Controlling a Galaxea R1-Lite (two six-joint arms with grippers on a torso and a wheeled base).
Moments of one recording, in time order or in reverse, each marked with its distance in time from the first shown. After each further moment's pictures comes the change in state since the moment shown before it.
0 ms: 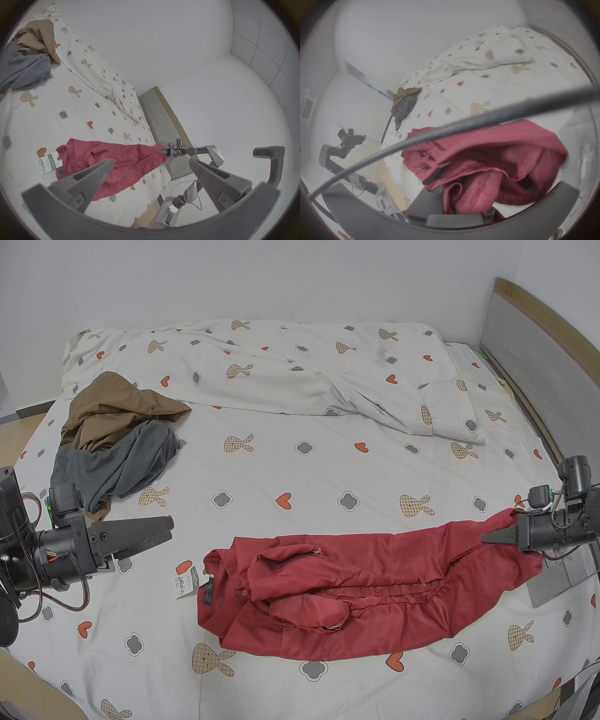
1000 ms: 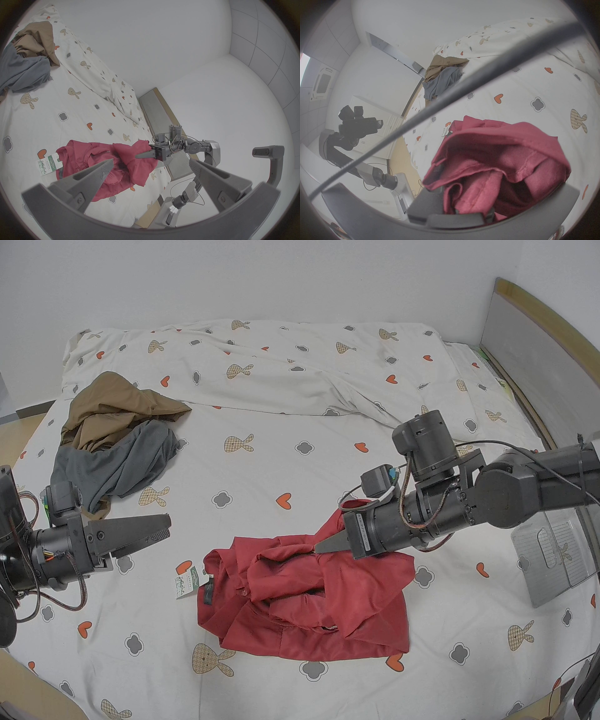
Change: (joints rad) left arm 0.002 -0.012 -0.001 0.000 0.000 0.000; right arm 0.726 0.266 -0.510 0.142 -0.275 0.275
